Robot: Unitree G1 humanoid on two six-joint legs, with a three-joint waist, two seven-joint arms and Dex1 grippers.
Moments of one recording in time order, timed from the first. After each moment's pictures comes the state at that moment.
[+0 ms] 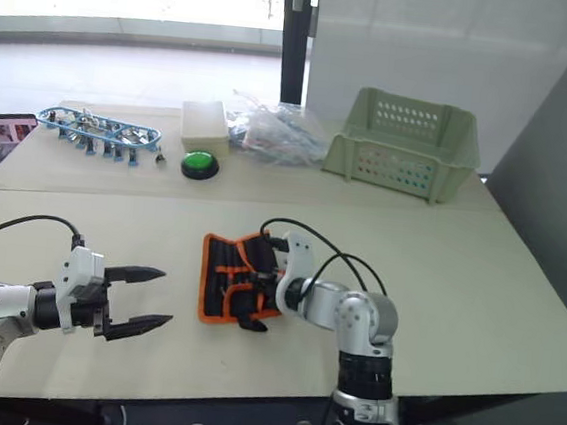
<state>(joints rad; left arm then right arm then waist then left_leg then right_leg) 0.01 0.80 0.21 -0.16 -0.49 0.19 -1.16 -0.58 0.08 -0.11 -0.10 0.61 1.34 0.04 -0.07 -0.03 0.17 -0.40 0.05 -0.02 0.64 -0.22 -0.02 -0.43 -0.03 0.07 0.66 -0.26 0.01</state>
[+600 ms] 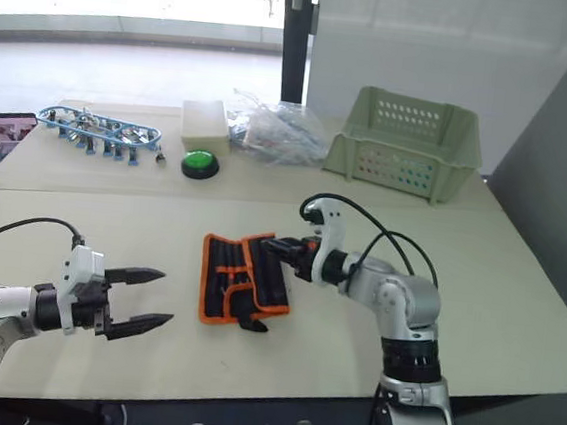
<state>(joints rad) 0.01 0.77 0.22 -0.18 -0.54 0.29 -1.11 -0.62 -0.28 0.05 -0.05 0.56 0.91 0.61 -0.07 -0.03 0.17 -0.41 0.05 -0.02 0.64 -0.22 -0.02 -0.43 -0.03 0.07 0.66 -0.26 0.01</state>
